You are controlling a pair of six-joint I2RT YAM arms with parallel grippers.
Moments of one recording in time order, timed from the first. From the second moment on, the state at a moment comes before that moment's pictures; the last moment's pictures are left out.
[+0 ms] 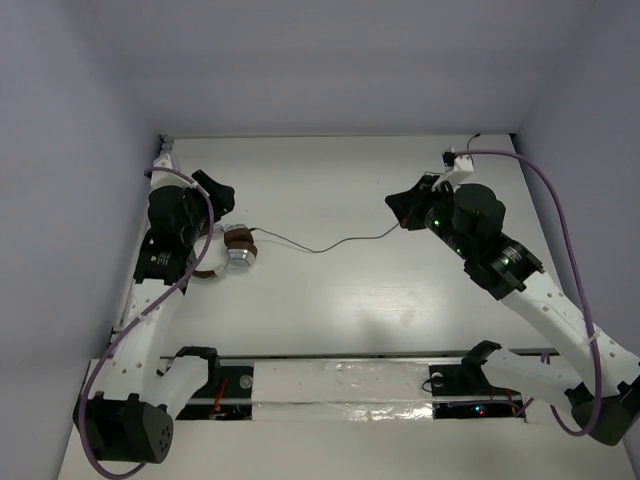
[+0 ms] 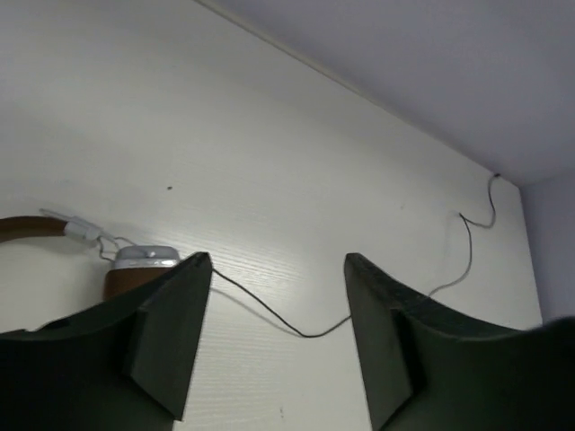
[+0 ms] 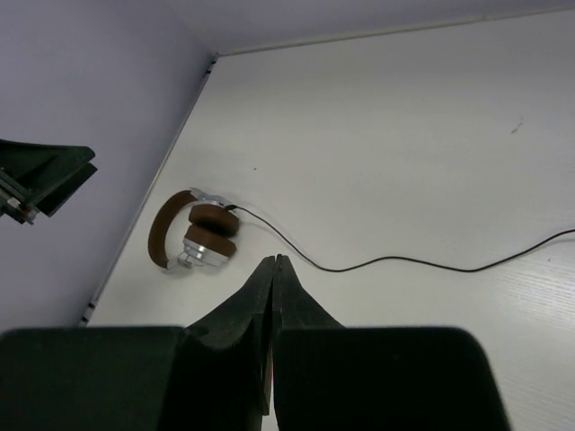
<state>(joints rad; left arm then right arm) -0.07 0.93 0.85 -0.18 0.06 -0.61 0.63 0.98 1.07 -0.24 0.11 0.51</state>
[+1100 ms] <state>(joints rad) 0.32 1.40 0.82 -0.41 -0.04 -0.39 0.65 0.88 0.94 -0.15 -0.03 0.56</state>
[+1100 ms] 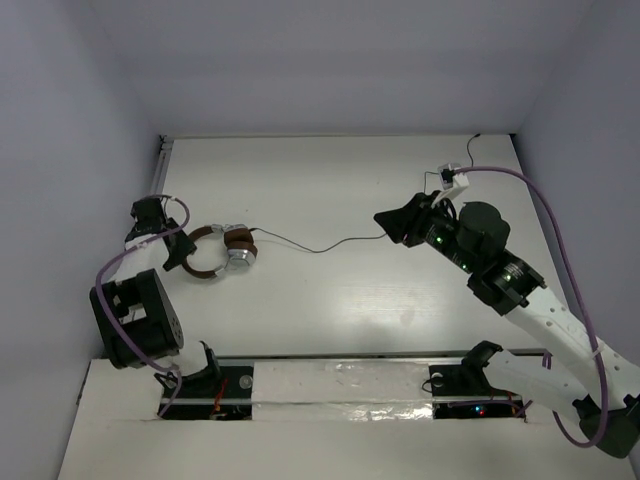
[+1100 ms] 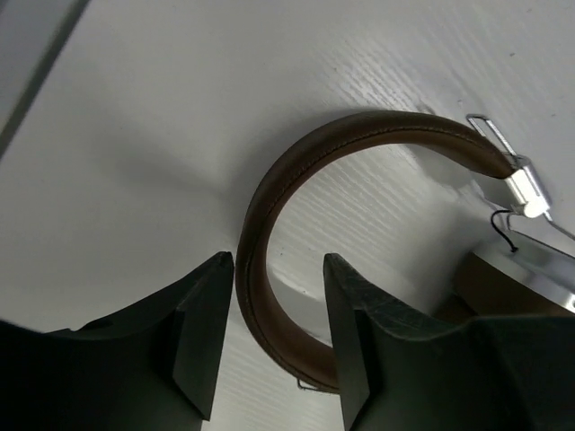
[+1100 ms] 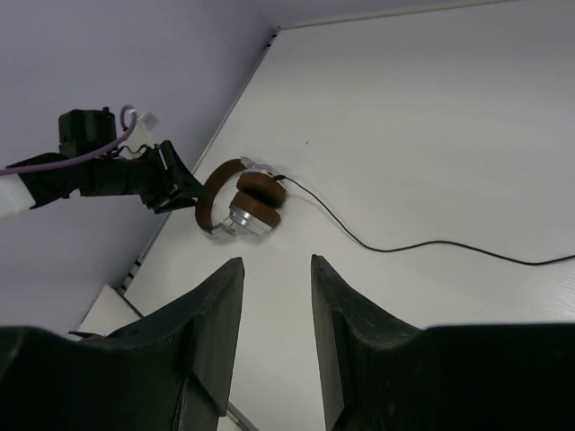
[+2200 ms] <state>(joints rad) 0.12 1.59 0.97 -0.46 -0.11 -0.34 0.66 0.94 0.92 -0.07 -0.12 0.55</state>
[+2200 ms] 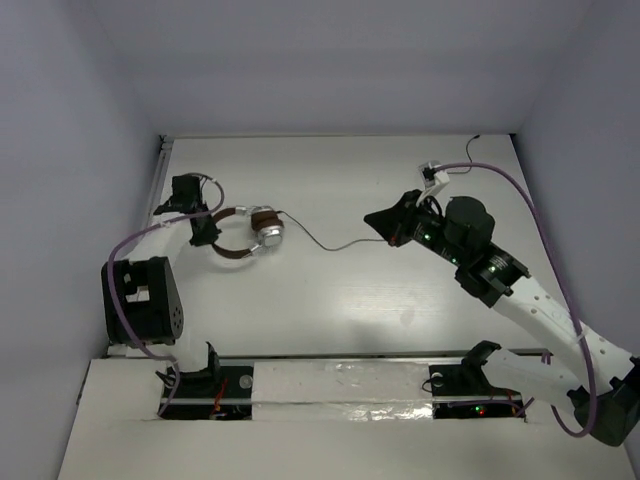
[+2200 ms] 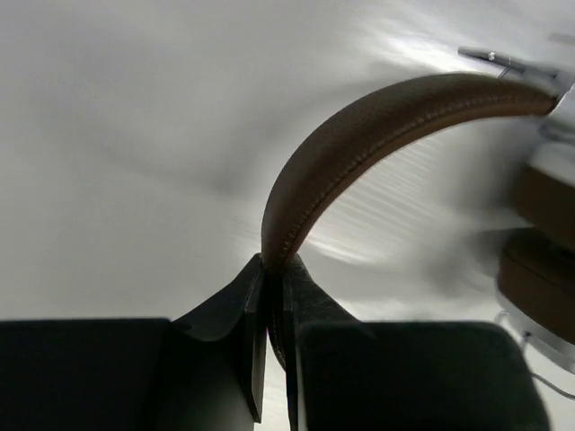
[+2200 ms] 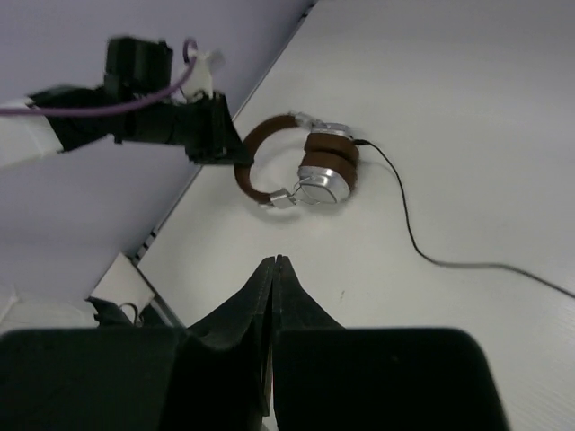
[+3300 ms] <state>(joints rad) 0.03 1.34 1.50 -0.48 0.73 -0.38 0.52 1.34 1.02 0.03 -0.30 0.10</state>
